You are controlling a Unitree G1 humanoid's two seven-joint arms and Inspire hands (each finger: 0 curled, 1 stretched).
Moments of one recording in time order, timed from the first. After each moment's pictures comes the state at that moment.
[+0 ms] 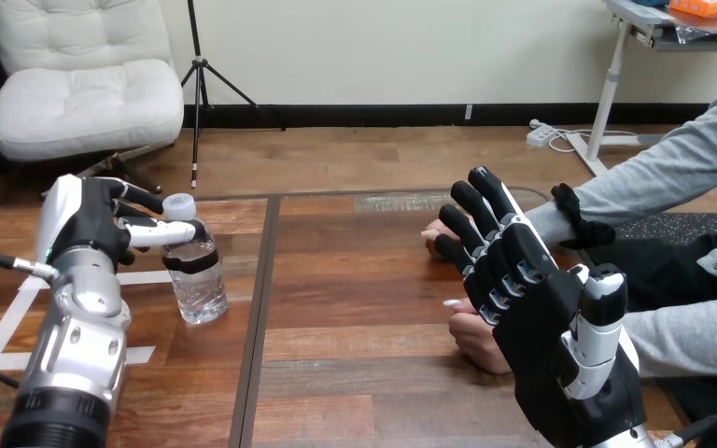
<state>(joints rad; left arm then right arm) -0.54 0.36 0.00 0.55 0.31 0.39 0.14 0.31 -0.12 0.08 -0.27 0.38 -0.25 0.44</state>
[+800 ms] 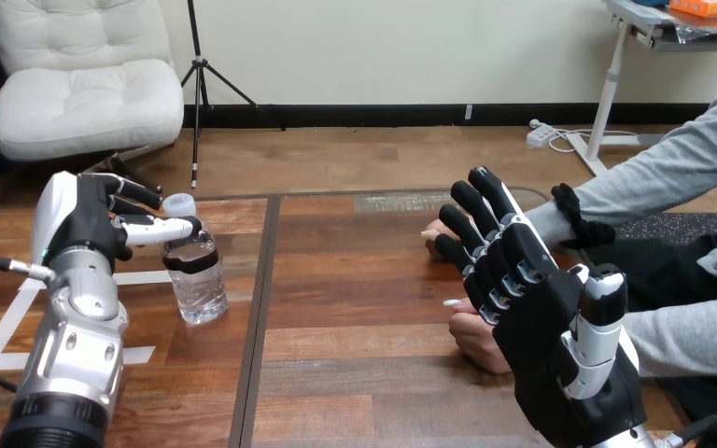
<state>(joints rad) -0.52 0.36 0.01 0.54 0.31 0.36 0.15 0.31 -0.12 0.08 -0.27 0.38 -0.25 0.44</state>
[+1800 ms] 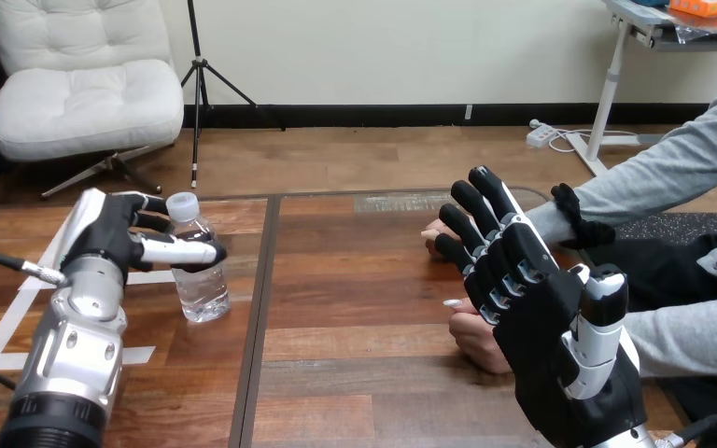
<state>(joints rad) -0.52 0.38 -0.01 0.54 0.31 0.40 -0.02 0.31 -0.12 0.08 -0.27 0.38 -0.25 0.45</state>
